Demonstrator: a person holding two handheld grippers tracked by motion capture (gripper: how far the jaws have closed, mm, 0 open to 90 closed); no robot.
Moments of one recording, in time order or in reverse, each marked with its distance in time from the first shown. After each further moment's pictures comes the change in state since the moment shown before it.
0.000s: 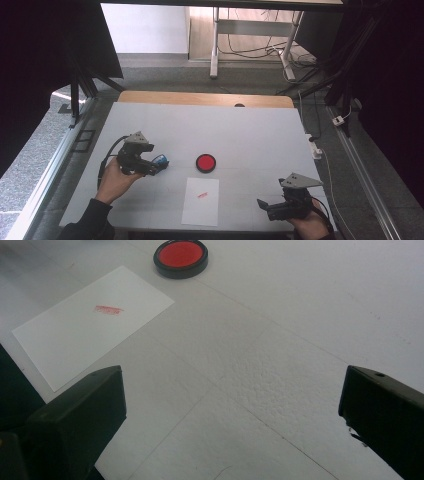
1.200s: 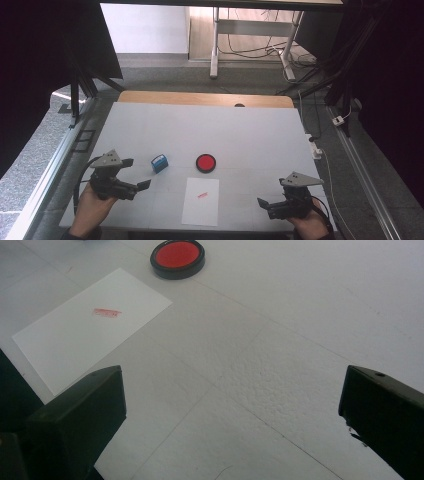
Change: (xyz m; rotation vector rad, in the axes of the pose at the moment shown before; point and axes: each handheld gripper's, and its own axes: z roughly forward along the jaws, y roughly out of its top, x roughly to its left) left arm -0.032 -0.054 -0.061 -0.118 0.013 -0.044; right arm -0.003 0.001 0.000 0.005 -0.003 0.028
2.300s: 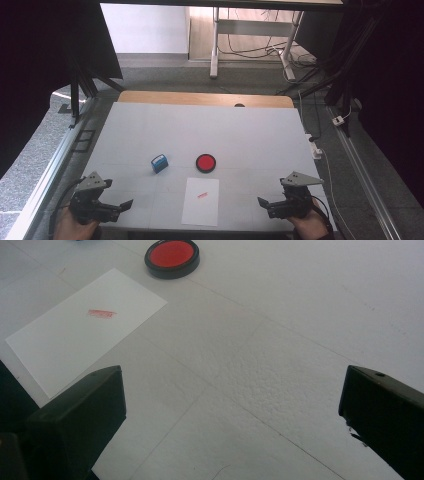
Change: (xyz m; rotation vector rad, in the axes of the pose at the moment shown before) left arm -0.008 -0.050 -0.027 0.126 0.142 -0.066; right arm 0.000 0.000 0.001 0.005 -0.014 0.014
